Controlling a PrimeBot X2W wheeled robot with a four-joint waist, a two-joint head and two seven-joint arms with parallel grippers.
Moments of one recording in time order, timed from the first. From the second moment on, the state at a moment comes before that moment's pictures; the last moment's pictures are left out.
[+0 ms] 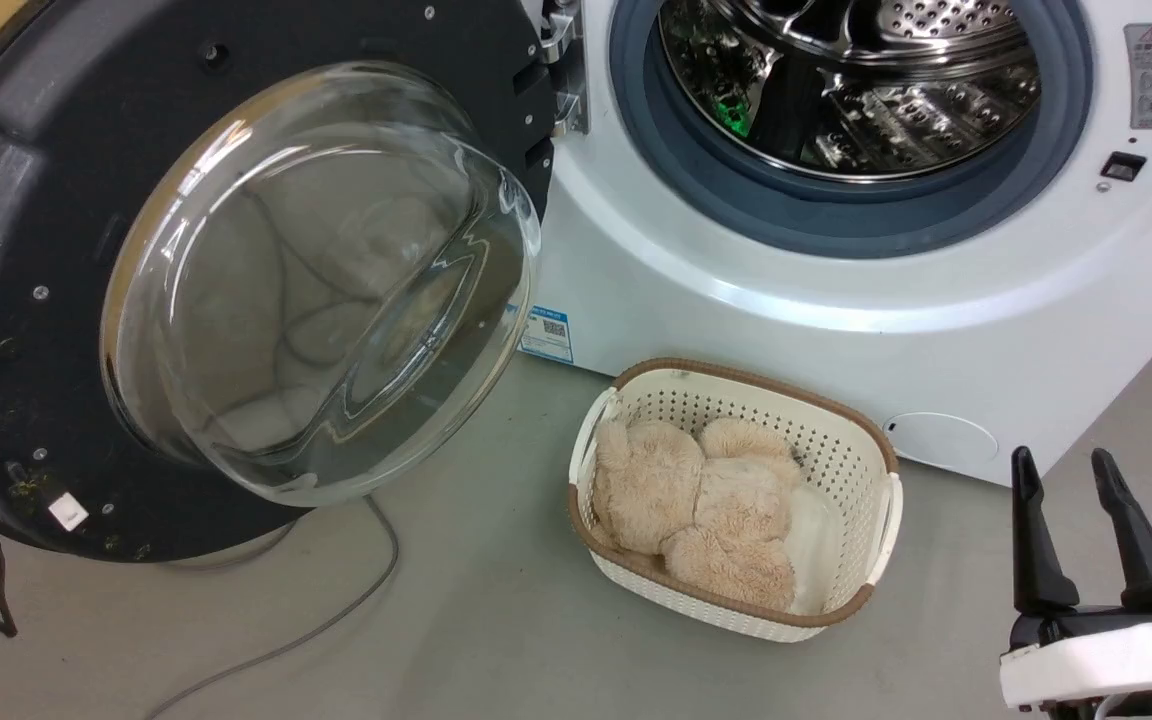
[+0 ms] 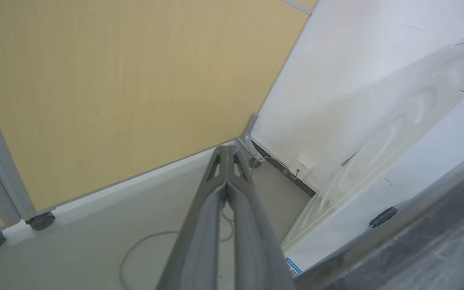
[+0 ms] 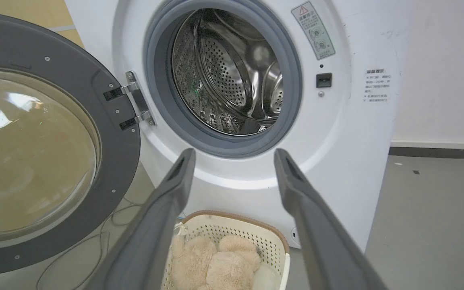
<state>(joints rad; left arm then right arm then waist) -0.70 0.47 0.44 0.52 -0.52 -0.08 0.32 0.00 -0.05 -0.13 0.01 0.22 0.13 -0.19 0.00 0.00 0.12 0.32</state>
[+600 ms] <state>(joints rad) -0.53 0.57 0.26 0.34 -0.94 -0.11 0.71 -0.01 -0.05 -0.16 0.01 0.26 0.13 -0.23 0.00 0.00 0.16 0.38</state>
